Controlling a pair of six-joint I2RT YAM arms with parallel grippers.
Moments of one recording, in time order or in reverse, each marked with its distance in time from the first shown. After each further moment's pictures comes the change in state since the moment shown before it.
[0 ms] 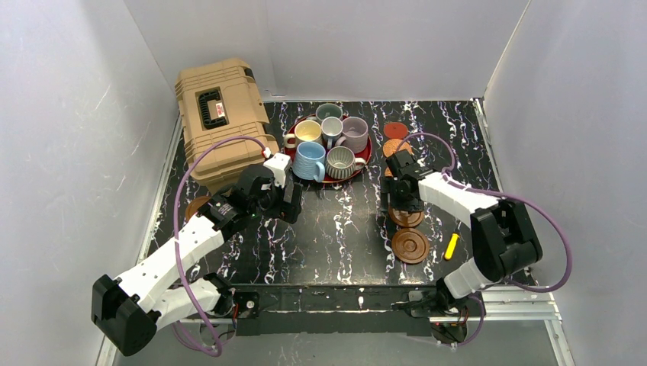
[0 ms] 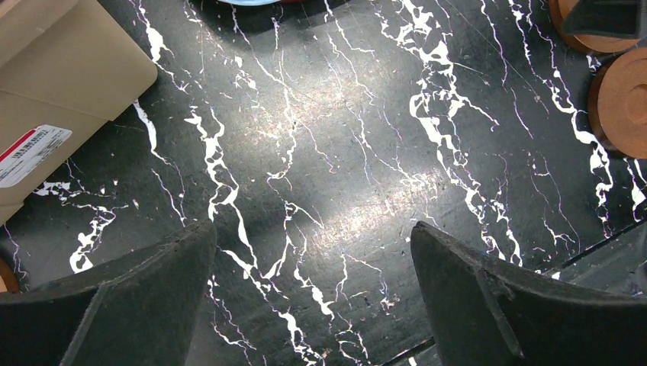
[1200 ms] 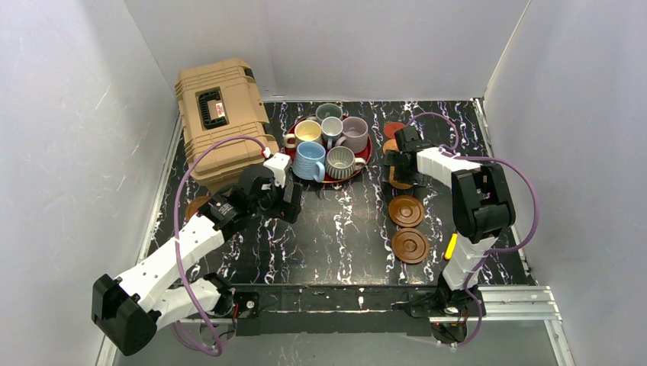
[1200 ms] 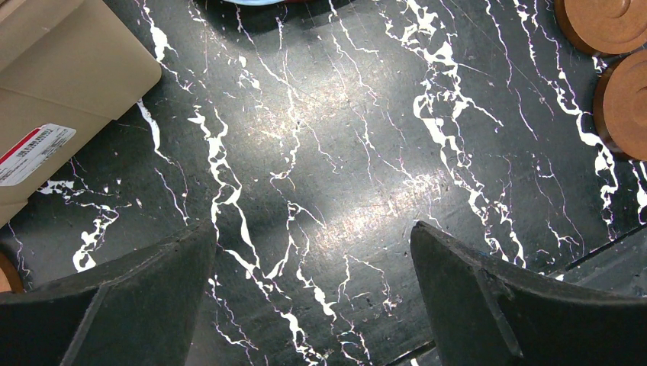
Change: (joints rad) left arm 0.000 0.003 0.000 0.000 -0.009 0.000; right arm -0.169 0.326 0.250 0.153 0.029 -0.050
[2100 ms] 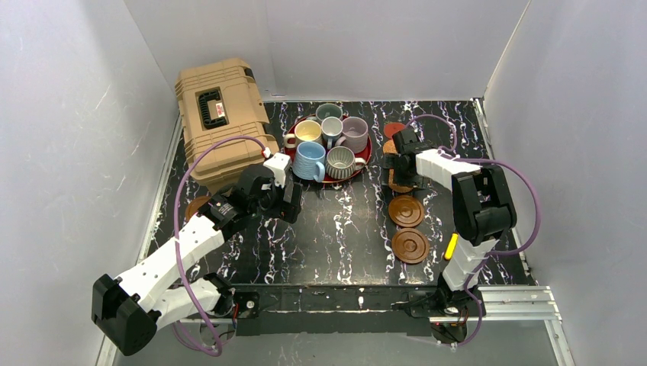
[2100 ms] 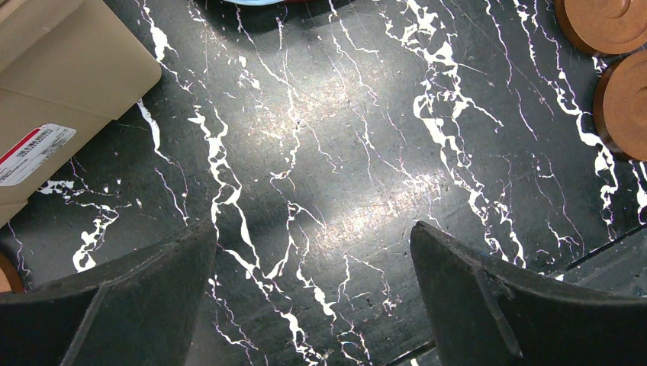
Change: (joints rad) left arm 0.000 0.000 0.000 0.000 0.000 0.000; right arm 0.021 -0.024 -0.022 -0.029 0.006 -0.006
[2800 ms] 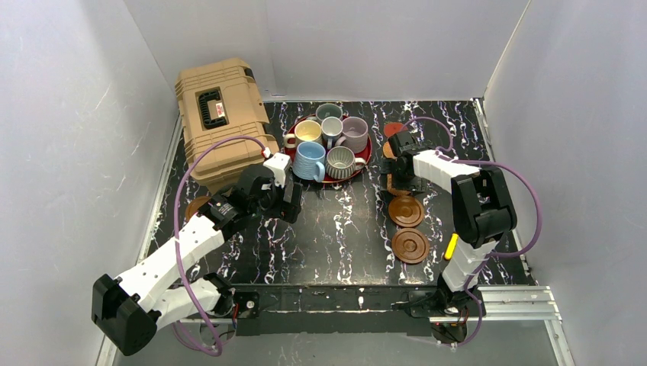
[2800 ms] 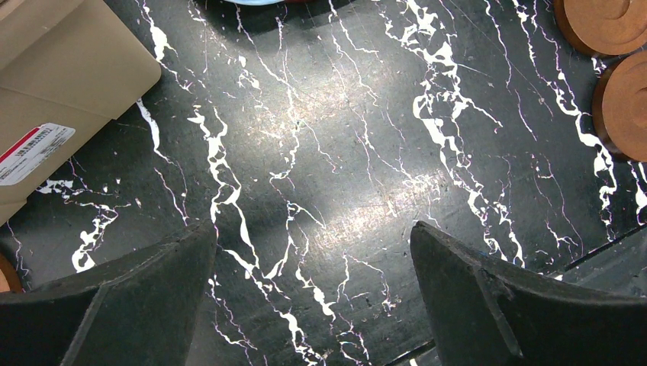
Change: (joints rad) left arm 0.000 0.000 0.000 0.000 0.000 -0.003; right arm 0.034 -0.018 0.000 -0.078 0.005 -0.011
